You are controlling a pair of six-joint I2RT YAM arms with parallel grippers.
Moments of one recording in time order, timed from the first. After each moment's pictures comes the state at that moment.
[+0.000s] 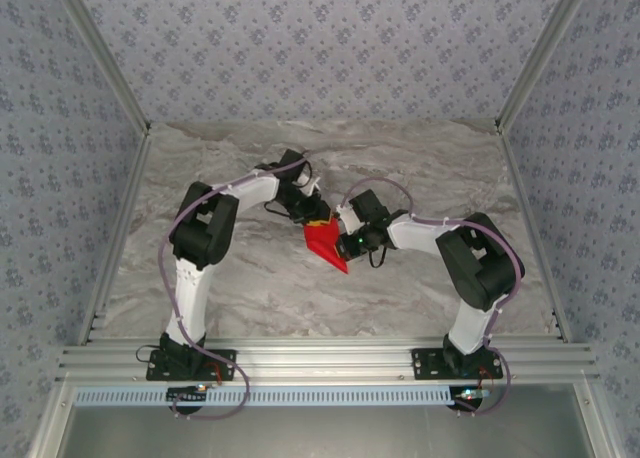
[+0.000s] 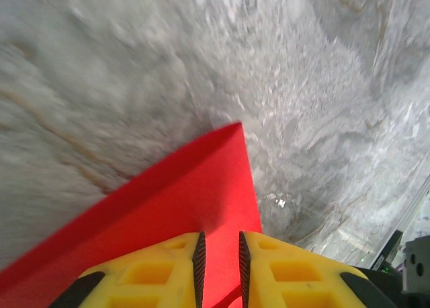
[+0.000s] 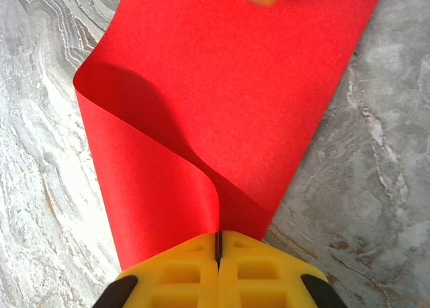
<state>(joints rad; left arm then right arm) -0.49 2.20 1.58 -0.61 0.67 -0.43 0.59 1.78 0.93 -0.24 -0.33 0.14</state>
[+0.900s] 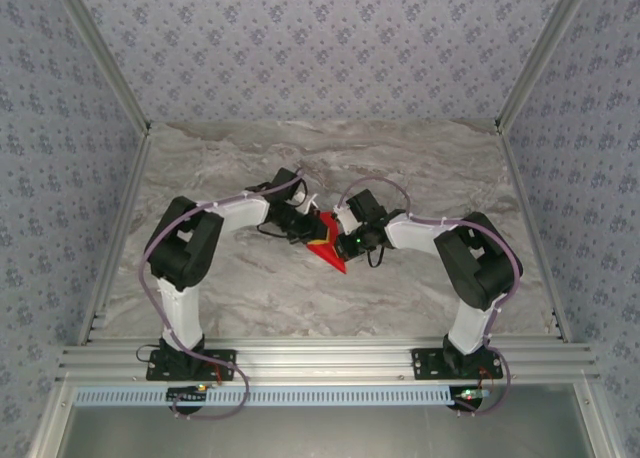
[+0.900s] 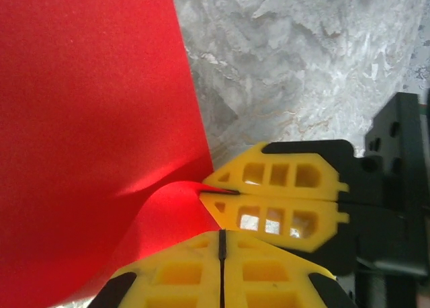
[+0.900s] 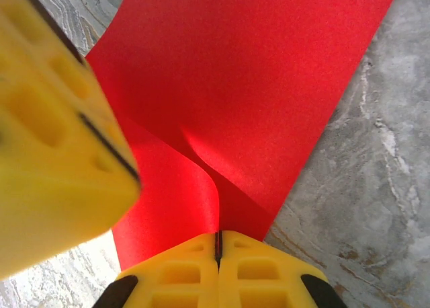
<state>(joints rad) -0.56 1.96 1.22 -0.39 0.75 -0.56 0.60 1.79 0.95 -0.25 -0.32 0.12</state>
